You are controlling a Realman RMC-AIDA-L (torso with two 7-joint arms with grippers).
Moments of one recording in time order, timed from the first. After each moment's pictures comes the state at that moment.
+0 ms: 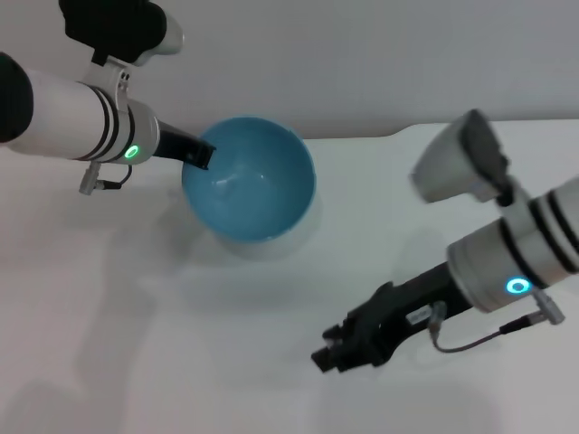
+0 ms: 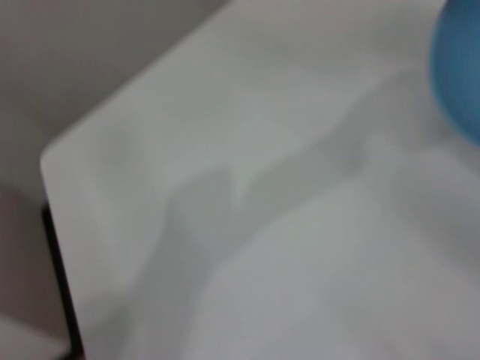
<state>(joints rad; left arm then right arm) -0.73 -2.06 1.50 0.95 -0.51 -0.76 0.39 0.57 2.07 -1.49 -1.05 1.10 1.46 -0.86</state>
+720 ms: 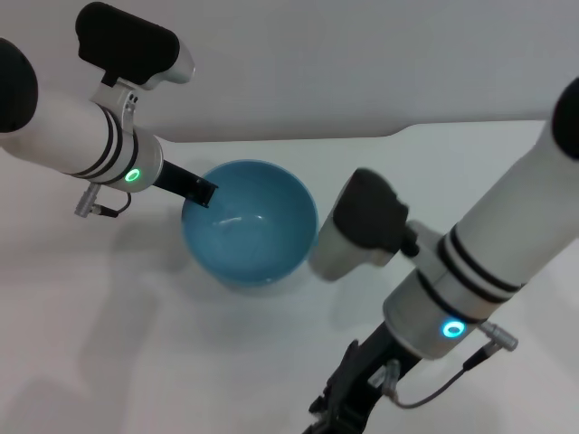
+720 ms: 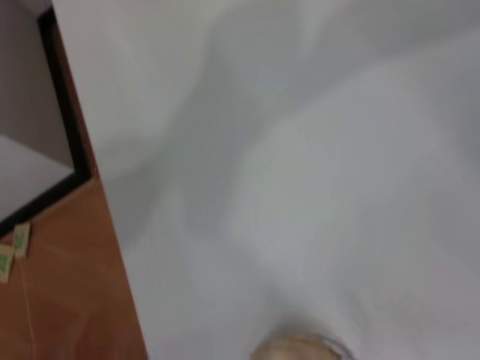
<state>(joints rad) -0.74 -2.06 1.50 0.96 -0.51 -0.95 0.38 0.72 2.08 -1.80 -1.04 1.04 1.45 -0.67</state>
